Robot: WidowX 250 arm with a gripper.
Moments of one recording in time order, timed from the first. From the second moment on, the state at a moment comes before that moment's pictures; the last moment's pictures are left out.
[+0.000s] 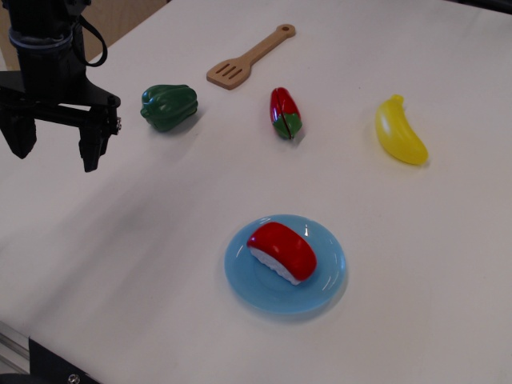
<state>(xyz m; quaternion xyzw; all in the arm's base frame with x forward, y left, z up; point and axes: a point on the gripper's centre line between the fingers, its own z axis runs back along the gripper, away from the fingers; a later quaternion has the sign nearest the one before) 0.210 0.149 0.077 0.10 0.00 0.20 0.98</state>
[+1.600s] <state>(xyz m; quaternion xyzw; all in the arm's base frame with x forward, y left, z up) 0.217 -0.001 0.069 0.02 -0.04 0.49 0.87</state>
